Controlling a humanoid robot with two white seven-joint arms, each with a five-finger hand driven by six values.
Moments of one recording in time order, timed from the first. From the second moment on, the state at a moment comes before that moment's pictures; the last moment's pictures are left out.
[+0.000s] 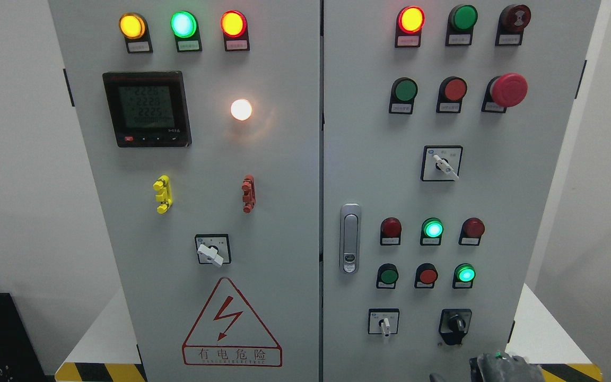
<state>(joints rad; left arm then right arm) 0.04 -0.10 -0.08 -0.07 0.20 -0.02 -0.04 -0.07 -0.12 0.05 -1.86 1.17 0.20 0.16</state>
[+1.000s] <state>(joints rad) 0.04 -0.10 -0.08 -0.07 0.20 -0.02 -0.04 -0.20 -0.13 0.01 -1.72 1.16 0.21 0.16</state>
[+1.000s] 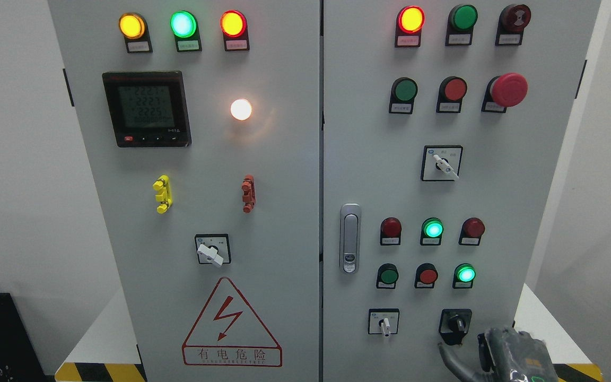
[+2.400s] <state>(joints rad) 0.04 -0.10 -0.08 -0.07 0.20 -0.02 -0.04 -0.25 -0.13 -0.01 -1.62 1.14 0.22 0.15</state>
